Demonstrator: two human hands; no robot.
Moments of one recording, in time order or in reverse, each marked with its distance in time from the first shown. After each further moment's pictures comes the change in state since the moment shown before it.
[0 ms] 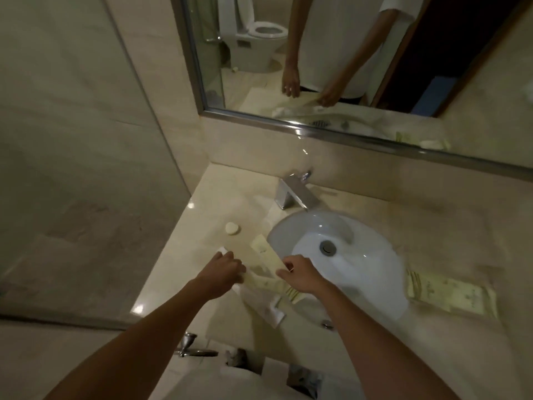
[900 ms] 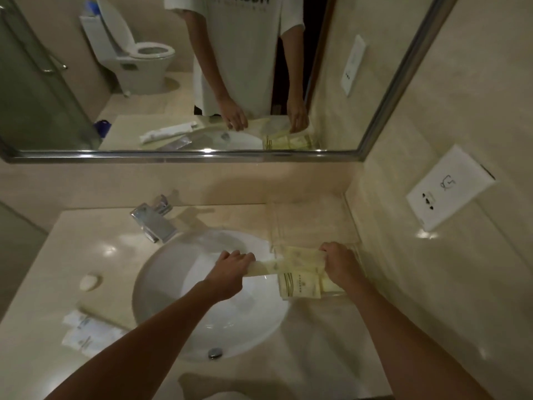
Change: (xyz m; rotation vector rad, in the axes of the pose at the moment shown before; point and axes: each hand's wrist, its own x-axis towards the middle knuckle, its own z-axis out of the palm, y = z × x) left_hand 0.212 0.271 -0.030 -0.095 0.160 0.236; right_hand -0.119 0.277 -0.238 -0.359 0.576 0.345
